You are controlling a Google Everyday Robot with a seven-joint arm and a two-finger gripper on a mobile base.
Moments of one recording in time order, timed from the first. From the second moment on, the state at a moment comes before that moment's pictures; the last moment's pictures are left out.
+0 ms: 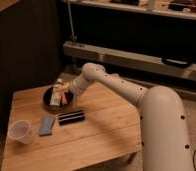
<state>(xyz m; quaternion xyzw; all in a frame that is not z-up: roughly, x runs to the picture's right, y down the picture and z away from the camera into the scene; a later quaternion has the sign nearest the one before) -0.176 0.044 0.855 -0.07 -0.47 -0.43 0.76</state>
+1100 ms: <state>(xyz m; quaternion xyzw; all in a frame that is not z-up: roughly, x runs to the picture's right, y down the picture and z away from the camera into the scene) -0.058 0.044 0.854 -0.05 -0.37 -0.43 0.82</state>
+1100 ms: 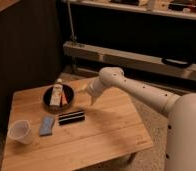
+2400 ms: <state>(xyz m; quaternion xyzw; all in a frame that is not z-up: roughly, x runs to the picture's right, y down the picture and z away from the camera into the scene) -0.121 0.074 0.851 -0.11 -0.36 -0.52 0.76</state>
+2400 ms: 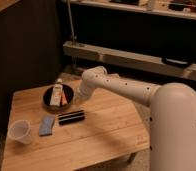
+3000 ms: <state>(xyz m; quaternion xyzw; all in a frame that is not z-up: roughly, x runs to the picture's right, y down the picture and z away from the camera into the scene) -0.166 0.097 0.813 -0.11 -0.41 -0.56 0.71</state>
